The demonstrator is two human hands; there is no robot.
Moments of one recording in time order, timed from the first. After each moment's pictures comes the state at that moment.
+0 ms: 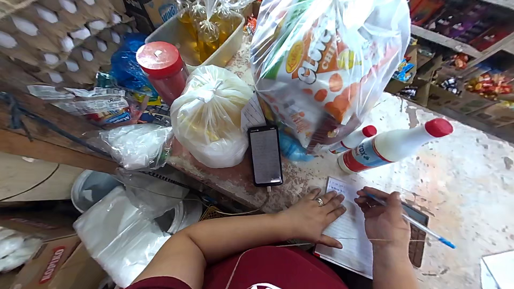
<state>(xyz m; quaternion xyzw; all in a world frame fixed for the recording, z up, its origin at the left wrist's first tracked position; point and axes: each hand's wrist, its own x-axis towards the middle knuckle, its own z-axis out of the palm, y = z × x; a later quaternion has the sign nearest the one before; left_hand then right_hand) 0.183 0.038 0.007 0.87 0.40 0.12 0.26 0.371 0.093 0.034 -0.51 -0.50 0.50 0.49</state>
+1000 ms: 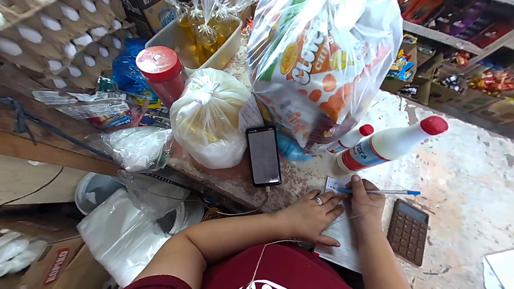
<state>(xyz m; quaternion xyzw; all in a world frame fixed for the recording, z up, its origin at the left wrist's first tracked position) 0.182 0.038 0.006 0.87 0.39 0.16 0.24 0.336 0.113 0.016 -0.53 -0.56 0.42 0.48</state>
